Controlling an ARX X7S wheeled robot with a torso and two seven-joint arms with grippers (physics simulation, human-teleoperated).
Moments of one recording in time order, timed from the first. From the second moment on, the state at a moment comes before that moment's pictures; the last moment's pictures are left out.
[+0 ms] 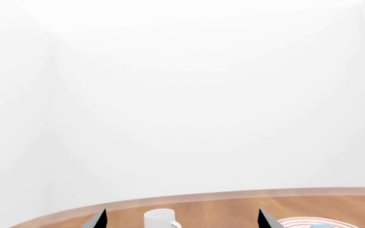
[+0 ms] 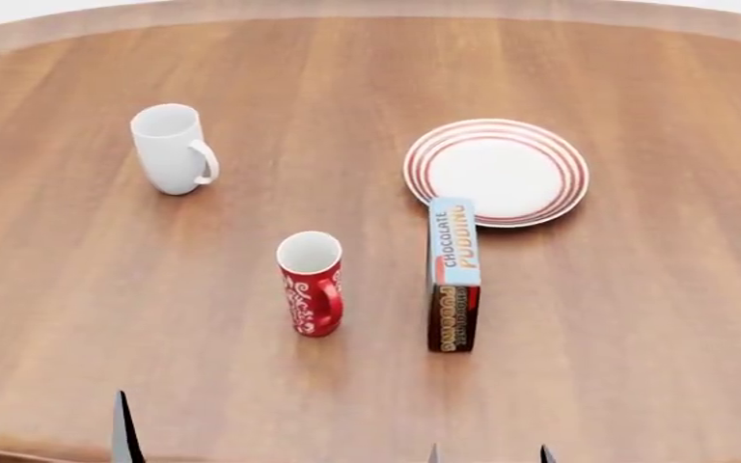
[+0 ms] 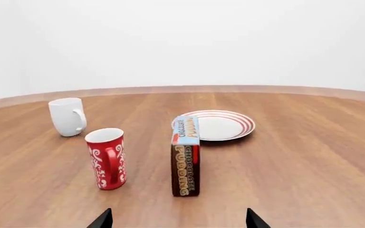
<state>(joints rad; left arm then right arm) -0.08 -0.15 0.20 -0.31 0.05 0.74 -0.28 0.00 0.16 -0.19 0.00 0.18 -0.08 0.15</state>
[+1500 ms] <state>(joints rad) -0.09 -0.18 0.25 -0.31 0.03 0.74 -0.32 0.01 0.19 -0.23 0.00 0.22 -0.09 0.19</state>
